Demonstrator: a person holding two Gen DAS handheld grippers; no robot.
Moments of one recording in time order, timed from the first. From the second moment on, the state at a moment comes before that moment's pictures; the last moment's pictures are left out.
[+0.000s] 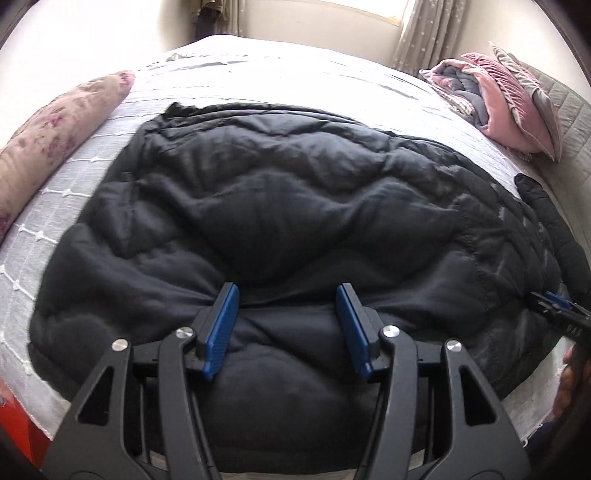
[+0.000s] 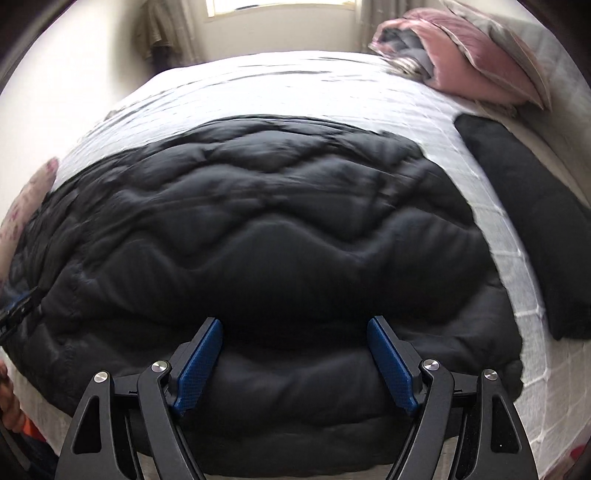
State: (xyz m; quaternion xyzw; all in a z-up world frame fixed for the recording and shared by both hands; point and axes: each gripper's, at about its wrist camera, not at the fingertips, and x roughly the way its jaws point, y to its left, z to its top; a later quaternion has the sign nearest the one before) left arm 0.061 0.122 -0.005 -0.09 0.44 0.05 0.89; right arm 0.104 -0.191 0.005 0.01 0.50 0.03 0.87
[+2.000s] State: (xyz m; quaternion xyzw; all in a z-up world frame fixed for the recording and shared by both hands) left arm 0.025 0.258 -0.064 -0.53 0.38 0.01 0.76; right arm 0.099 -0.175 0.015 0.00 0.47 0.00 0.88
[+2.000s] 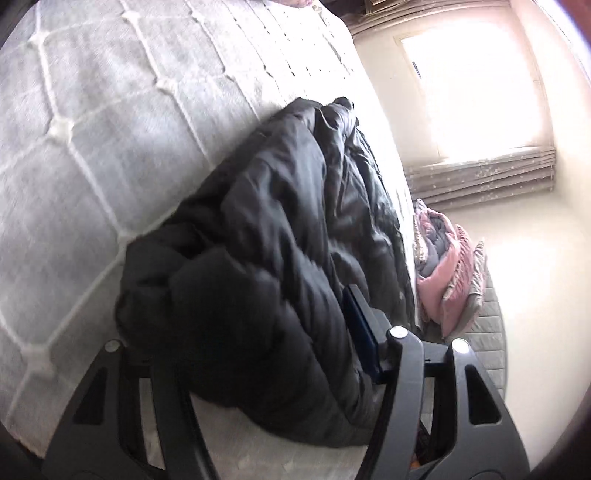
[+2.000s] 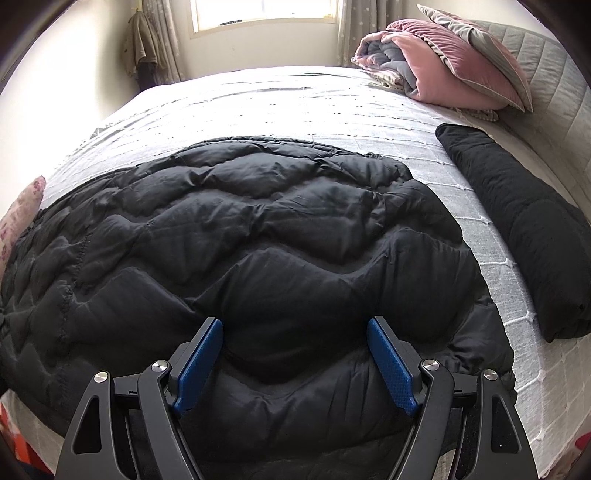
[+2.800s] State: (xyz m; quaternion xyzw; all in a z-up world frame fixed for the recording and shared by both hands) left arm 0.020 0.202 0.049 -0.31 0.25 -0.03 0.92; right arm 0.063 -0.065 0.017 -0.04 0.44 0.24 0.86
